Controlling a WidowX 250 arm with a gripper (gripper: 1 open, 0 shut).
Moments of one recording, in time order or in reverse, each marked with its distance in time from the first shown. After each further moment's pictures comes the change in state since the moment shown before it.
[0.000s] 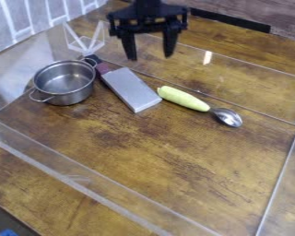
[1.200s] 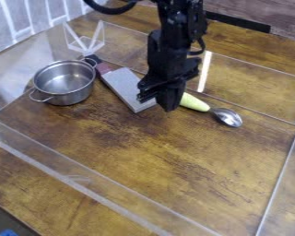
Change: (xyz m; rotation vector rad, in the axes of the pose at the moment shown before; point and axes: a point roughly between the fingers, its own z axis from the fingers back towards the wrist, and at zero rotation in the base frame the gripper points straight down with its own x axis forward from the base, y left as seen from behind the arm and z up) arm -0.035 -0.011 -0.052 0.069 -0.008 0.532
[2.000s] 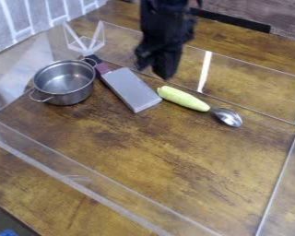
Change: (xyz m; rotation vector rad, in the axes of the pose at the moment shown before) arm 0.031 0.001 0.062 -0.054 -0.005 0.151
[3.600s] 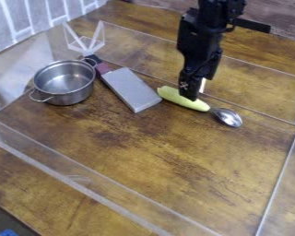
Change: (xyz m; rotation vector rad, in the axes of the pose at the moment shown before) arm -0.044 -0.042 -0.059 0.048 -0.022 0.204
